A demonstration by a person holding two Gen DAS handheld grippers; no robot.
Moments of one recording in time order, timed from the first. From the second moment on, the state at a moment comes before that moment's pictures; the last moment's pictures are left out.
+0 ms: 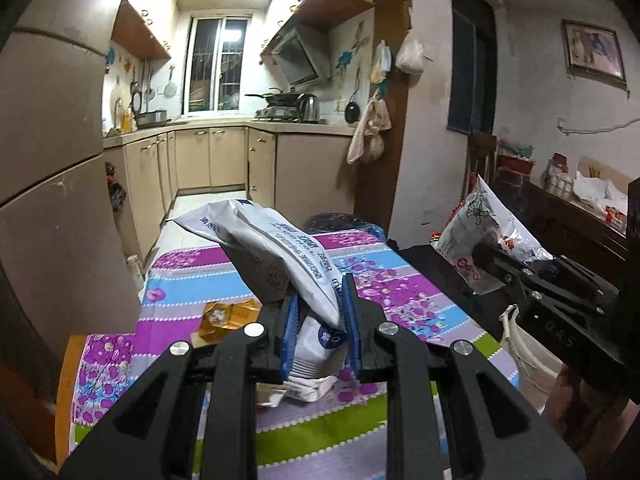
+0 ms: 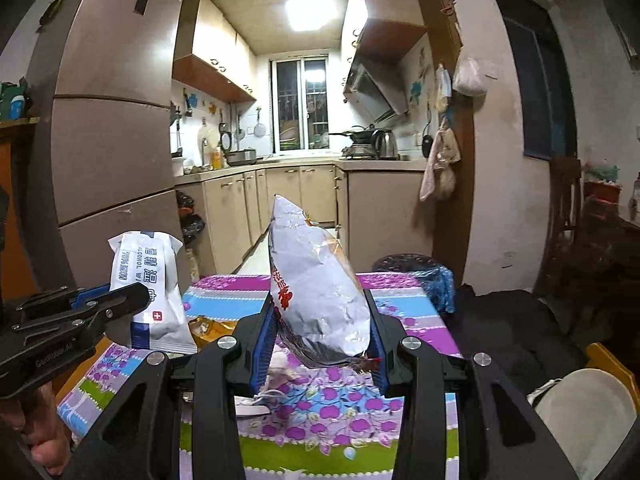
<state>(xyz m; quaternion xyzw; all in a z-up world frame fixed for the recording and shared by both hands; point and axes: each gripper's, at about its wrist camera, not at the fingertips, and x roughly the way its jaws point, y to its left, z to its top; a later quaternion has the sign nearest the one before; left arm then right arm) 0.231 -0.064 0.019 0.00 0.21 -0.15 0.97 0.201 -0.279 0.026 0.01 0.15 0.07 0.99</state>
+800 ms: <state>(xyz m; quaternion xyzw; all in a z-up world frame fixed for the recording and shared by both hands) 0.230 -0.301 0.023 0.06 0.23 -0.38 0.89 0.130 -0.542 0.056 0.05 0.23 -0.16 0.96</state>
